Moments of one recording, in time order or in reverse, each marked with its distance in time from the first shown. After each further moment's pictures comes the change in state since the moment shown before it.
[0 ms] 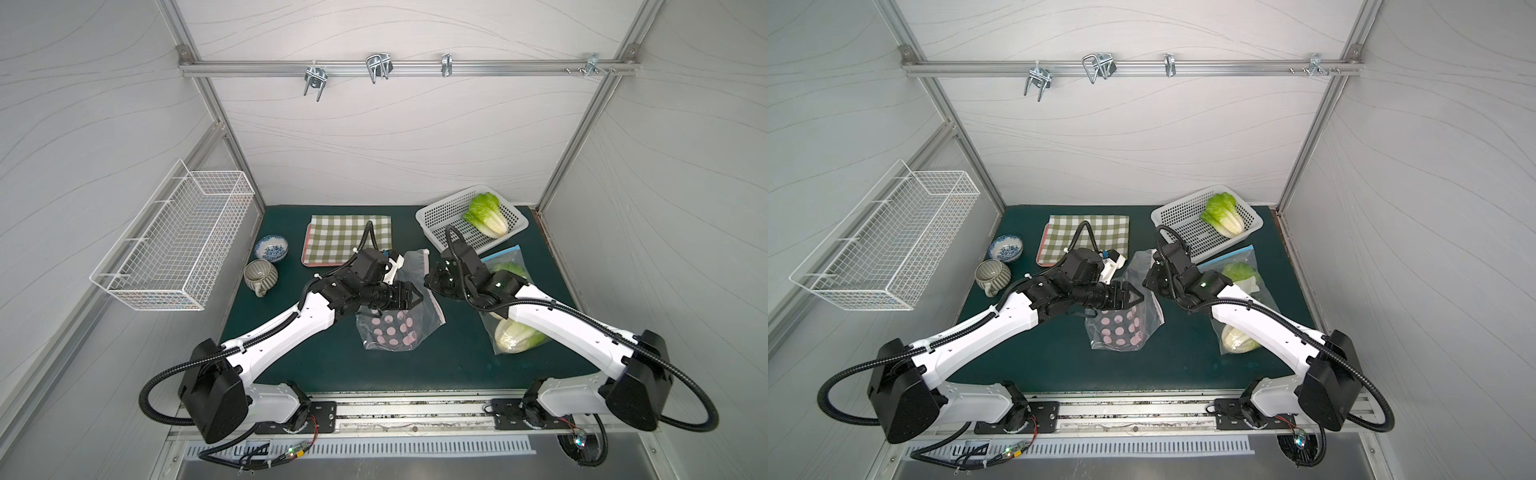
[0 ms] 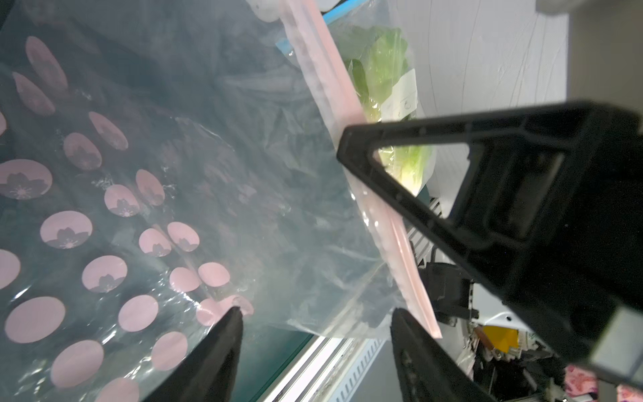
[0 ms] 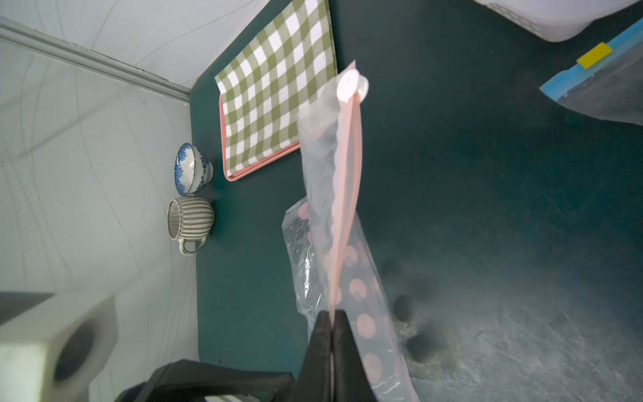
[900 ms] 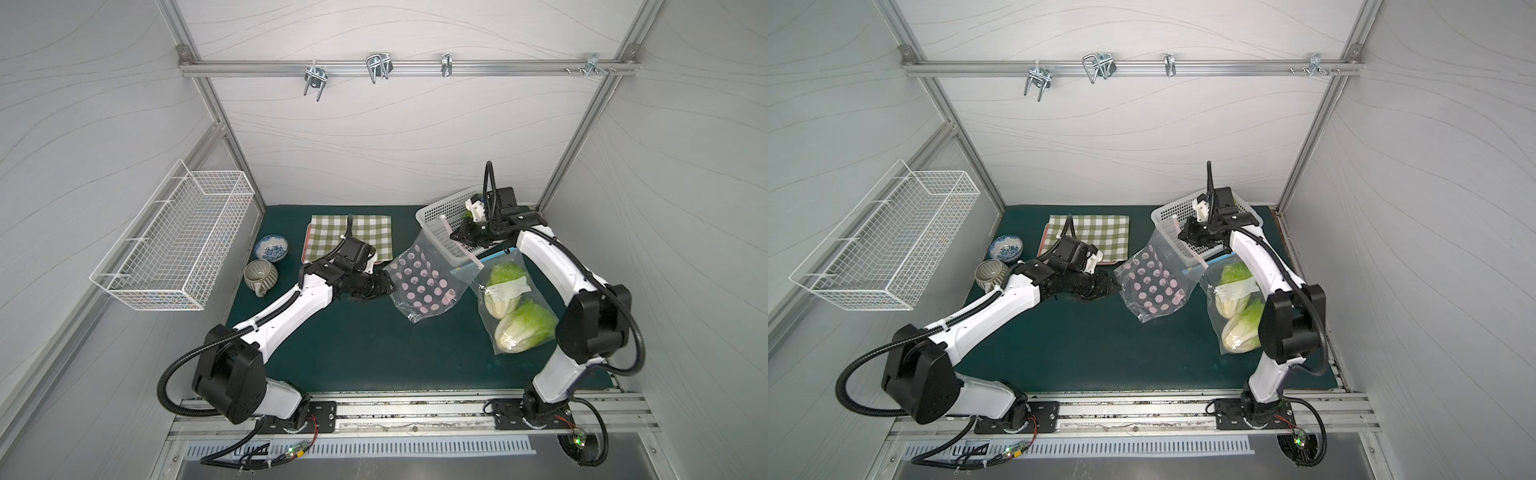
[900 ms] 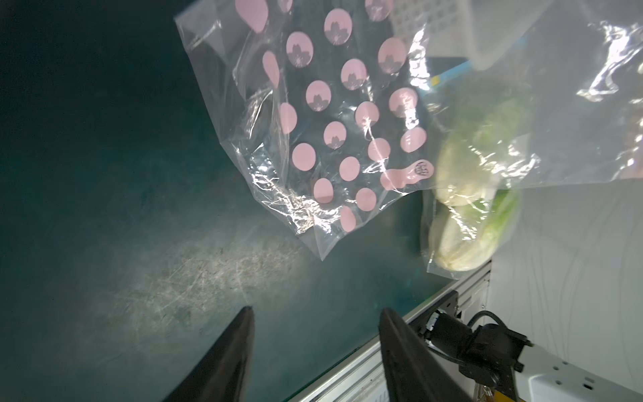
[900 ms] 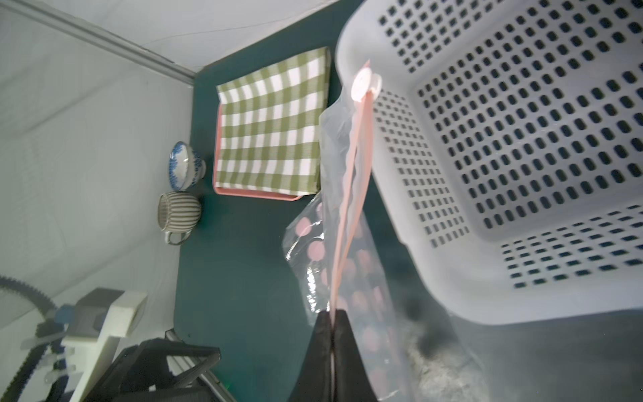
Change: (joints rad) left arm 0.228 0.095 0.111 -0.192 -0.008 -0.041; right arm -0.470 0.297 0.407 -0.178 -0.525 -0.592
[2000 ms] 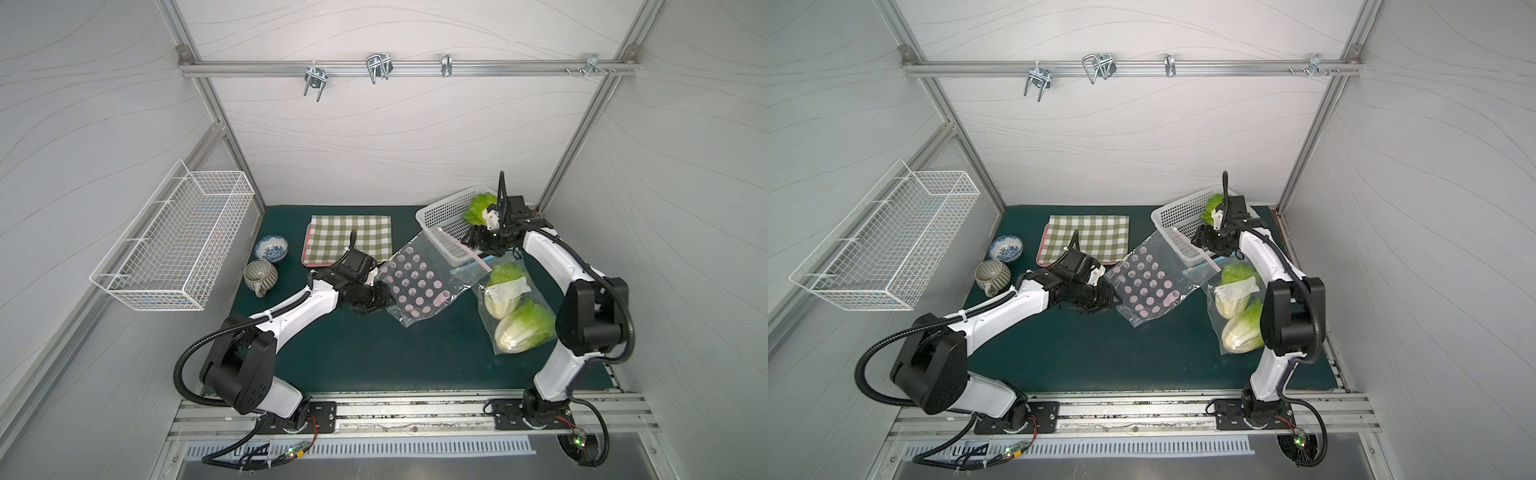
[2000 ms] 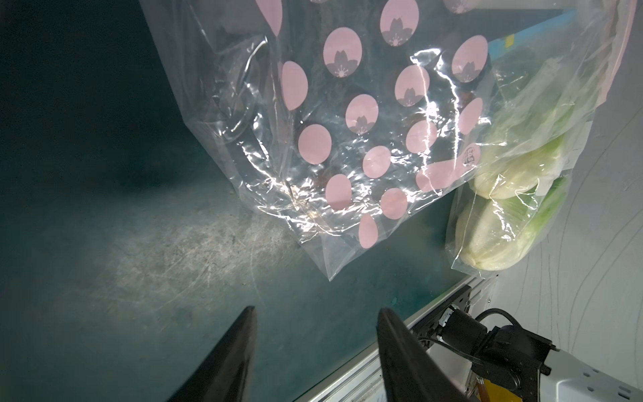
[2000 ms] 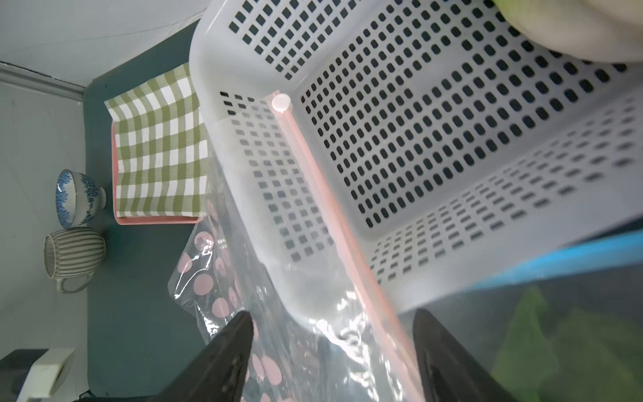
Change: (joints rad) left arm 0.003 0.082 -0.166 0.107 0.049 -0.043; right arm -0.167 0.201 0.052 -0.048 0.101 -0.187
